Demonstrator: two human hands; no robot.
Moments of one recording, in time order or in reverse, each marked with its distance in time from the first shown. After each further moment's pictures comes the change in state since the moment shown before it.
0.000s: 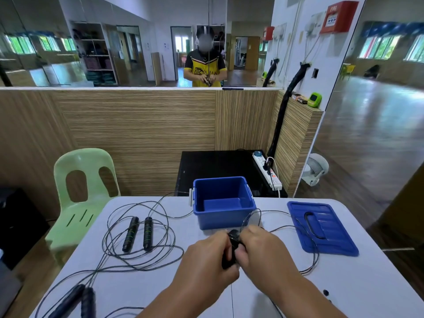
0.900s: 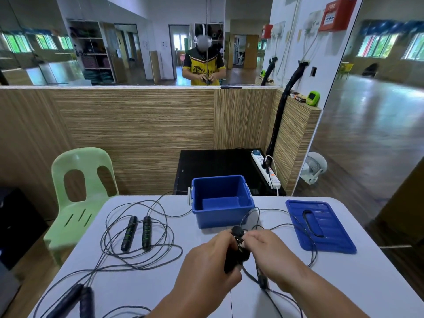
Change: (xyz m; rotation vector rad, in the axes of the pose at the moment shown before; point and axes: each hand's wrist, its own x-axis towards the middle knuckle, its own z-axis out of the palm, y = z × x) left_hand -0.007 0.007 0.005 0.040 0.013 0.062; right_hand 0.000 0.012 -0.011 0.692 -0.226 0.407
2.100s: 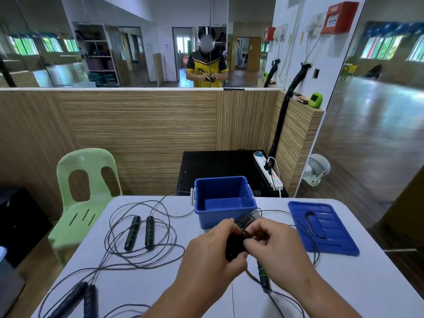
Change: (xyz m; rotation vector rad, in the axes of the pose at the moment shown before) left_hand 0.001 0.015 -0.020 -0.078 0.083 -0.043; right_hand -0.032 -0.025 -0.009 -0.091 0.241 -0.228
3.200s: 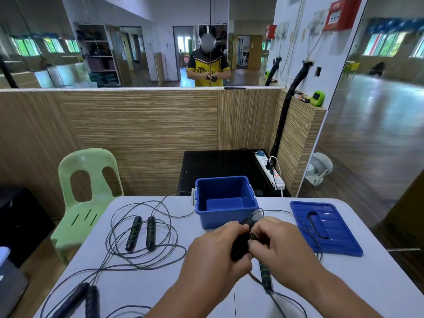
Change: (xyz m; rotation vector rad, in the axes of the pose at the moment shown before) left_hand 0.008 0.005 -0.002 0.059 0.000 0.060; right_hand 0.012 0.012 -0.008 -0.234 -0.053 -0.193
